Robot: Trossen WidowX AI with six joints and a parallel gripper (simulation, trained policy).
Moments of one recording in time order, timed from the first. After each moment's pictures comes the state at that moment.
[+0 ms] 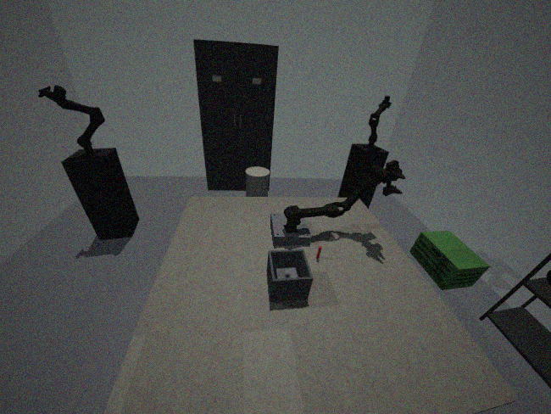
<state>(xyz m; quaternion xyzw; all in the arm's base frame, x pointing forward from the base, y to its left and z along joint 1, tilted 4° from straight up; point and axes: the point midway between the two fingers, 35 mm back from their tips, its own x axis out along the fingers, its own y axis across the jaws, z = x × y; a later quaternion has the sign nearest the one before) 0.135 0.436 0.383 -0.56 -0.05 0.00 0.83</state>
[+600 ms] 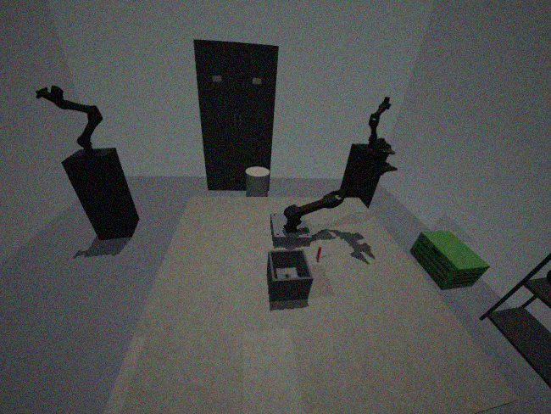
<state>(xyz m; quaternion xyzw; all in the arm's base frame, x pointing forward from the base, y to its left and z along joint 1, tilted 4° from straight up) 0.089 0.368 0.476 -0.44 -0.11 0.03 0.89</state>
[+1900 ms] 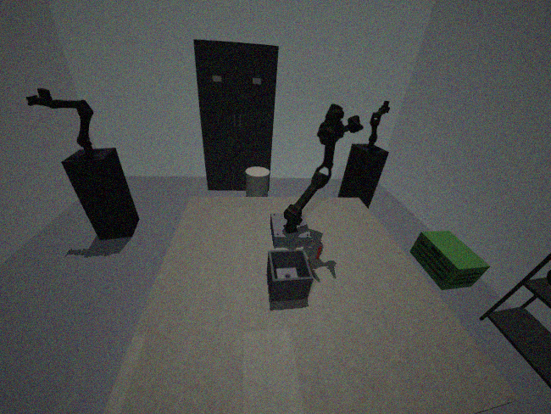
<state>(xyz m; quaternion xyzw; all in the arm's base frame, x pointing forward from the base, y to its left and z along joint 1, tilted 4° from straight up) 0.094 0.090 0.579 0.20 -0.11 0.03 0.97</state>
